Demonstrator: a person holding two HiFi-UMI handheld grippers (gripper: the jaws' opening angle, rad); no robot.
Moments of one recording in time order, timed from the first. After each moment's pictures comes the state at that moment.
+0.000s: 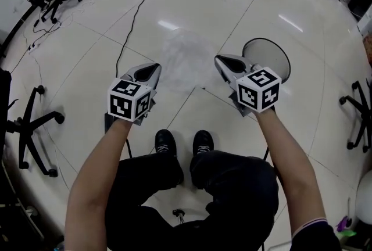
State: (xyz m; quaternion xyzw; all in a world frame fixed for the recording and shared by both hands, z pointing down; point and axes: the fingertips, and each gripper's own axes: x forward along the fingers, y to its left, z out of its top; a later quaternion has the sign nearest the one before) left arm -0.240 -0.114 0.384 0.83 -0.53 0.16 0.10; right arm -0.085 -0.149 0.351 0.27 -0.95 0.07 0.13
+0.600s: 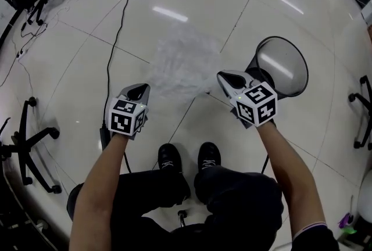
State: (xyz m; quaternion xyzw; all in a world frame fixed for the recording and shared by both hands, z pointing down) left arm -0.303 -0.159 0.534 0.78 -0.54 0.27 0.16; right arm -0.088 -0.204 0.478 0.29 -0.93 0.11 0.21
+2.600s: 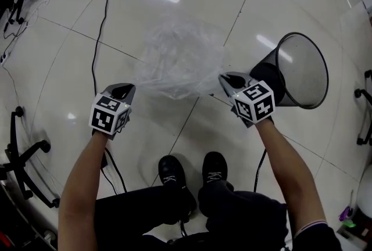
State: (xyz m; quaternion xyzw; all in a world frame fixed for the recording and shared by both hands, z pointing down) left arm -0.357 -0.203 0.619 0.79 -0.46 0.36 0.20; right arm -0.092 -0.259 0.608 0.30 -0.89 0.18 0.29
